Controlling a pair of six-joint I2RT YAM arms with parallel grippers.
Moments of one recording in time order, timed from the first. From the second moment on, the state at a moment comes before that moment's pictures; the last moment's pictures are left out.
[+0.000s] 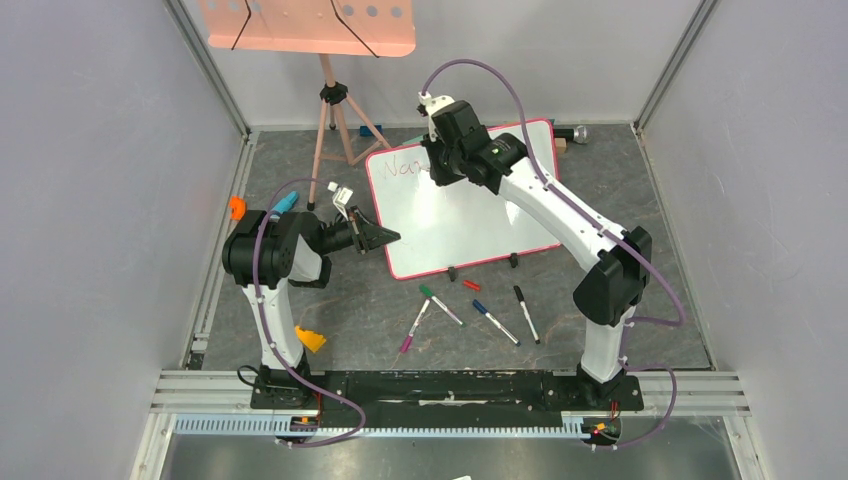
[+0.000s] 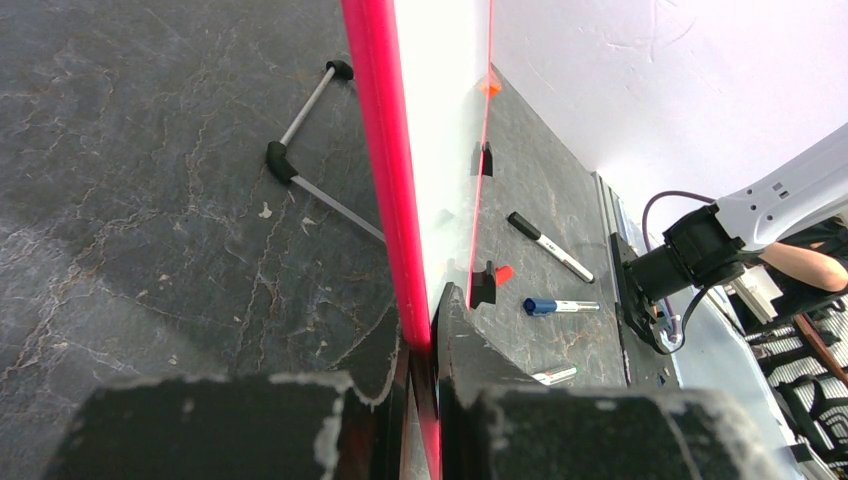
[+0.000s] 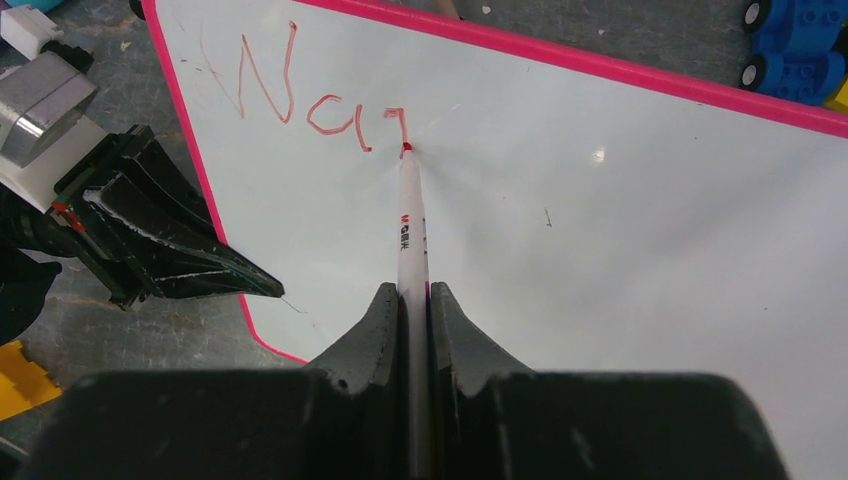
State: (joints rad) left arm -0.07 2.06 0.60 1.52 1.13 -0.73; right arm 0.68 1.89 1.93 -0.74 0.14 0.16
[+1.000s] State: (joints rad) left arm -0.08 2.06 0.60 1.52 1.13 -0.73; right arm 0.63 1.76 1.77 -0.57 0.06 0.13
